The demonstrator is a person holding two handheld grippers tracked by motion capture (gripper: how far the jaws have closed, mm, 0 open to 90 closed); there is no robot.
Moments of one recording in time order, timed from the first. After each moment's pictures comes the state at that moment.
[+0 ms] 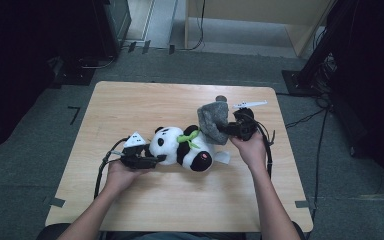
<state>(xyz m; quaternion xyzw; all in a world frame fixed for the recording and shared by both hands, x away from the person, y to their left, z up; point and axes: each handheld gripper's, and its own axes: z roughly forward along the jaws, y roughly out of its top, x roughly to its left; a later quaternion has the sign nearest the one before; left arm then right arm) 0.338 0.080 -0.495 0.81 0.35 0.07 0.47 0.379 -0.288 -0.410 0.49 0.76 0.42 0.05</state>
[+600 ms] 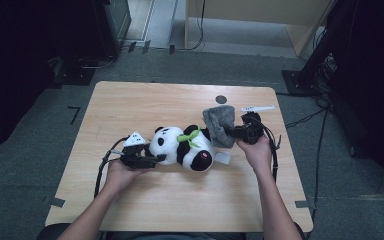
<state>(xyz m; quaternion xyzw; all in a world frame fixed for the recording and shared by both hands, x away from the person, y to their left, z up) 0.339 0.080 -0.493 0.81 0.35 0.07 0.47 0.376 -0.311 -0.425 0.51 0.75 0.43 0.04</state>
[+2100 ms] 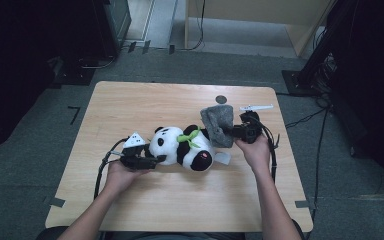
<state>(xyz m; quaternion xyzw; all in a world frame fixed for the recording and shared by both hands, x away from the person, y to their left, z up) 0.337 0.081 -0.495 0.81 0.35 0.07 0.47 0.378 -0.308 -0.424 0.51 0.74 0.43 0.04</state>
